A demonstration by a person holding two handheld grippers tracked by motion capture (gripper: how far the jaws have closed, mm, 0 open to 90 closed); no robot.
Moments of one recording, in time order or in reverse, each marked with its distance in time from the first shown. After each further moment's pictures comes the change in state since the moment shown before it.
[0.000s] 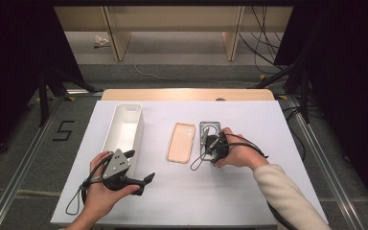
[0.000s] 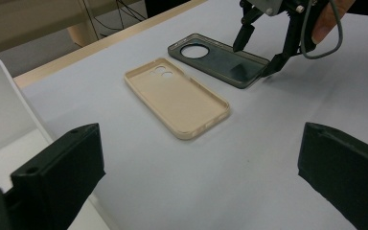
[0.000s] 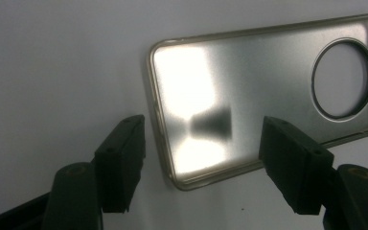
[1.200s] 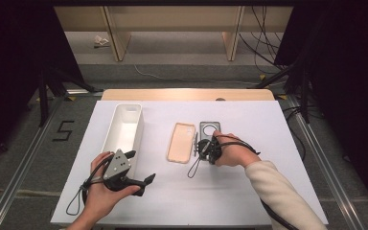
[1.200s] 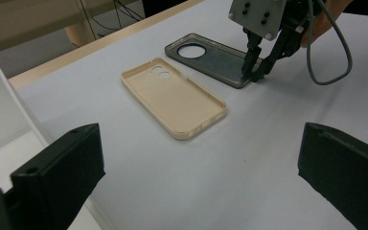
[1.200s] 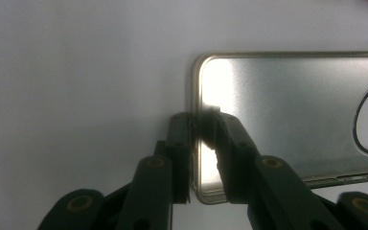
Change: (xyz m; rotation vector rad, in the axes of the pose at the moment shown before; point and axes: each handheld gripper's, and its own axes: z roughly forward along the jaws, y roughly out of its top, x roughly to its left) left arm -0.002 0.000 0.001 0.001 -0.009 0.004; right arm 0.009 0.020 0.005 0.101 0.078 -0.145
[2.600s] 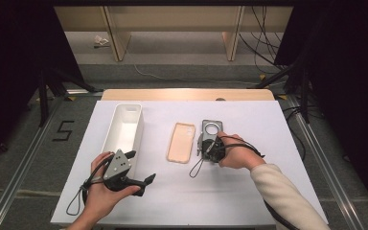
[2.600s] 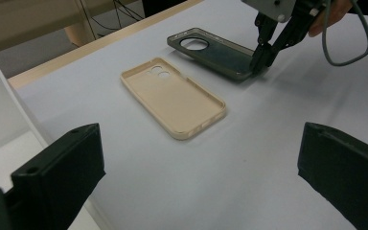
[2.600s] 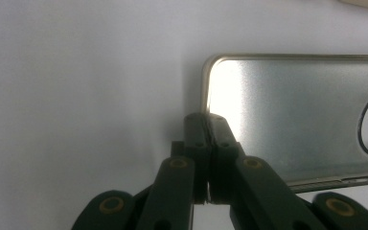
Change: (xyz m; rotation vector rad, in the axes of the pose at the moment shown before) left arm 0.000 0.000 0.000 0.000 0.001 -0.001; right arm 0.005 -0.015 -0.010 -0.087 -0.012 0.054
